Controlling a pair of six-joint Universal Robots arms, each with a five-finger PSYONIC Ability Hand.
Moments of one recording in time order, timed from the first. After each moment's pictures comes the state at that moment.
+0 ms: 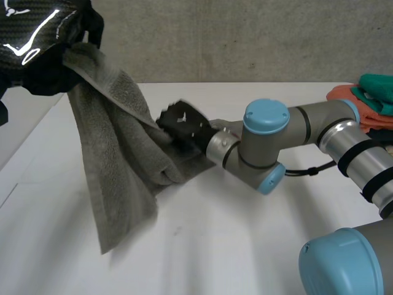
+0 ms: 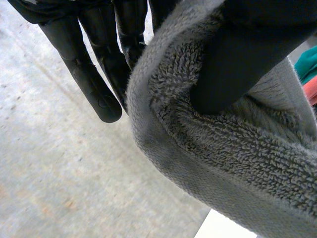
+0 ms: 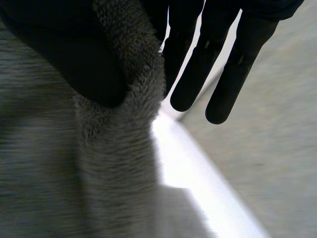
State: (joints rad) left arm 4.59 -1.24 -1.63 3.17 -0.97 3.43; right arm 2.20 -0.38 0.38 -0.05 1.03 2.74; left_hand 1.14 1.20 1.19 1.20 1.00; right_hand 1.12 1.18 1.19 1.19 0.98
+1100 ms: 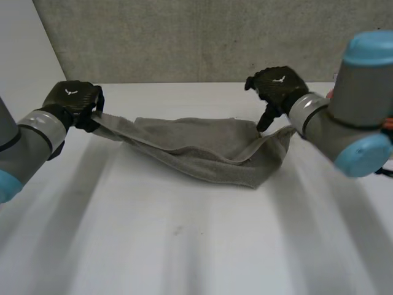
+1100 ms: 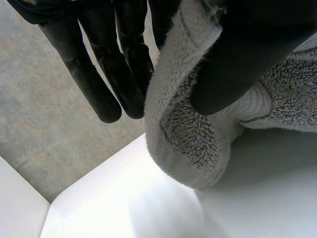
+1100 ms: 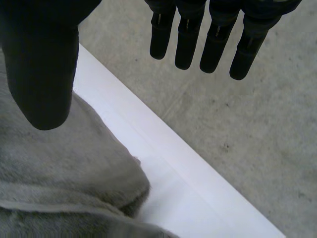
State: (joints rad) left arm 4.54 -1.93 -1.42 3.22 -1.35 3.45; right arm 1.97 -0.91 0.89 0.17 1.37 2.79; left_hand 1.14 1.20 1.19 1.20 1.00; right_hand 0.43 0.42 0.42 0.41 0.23
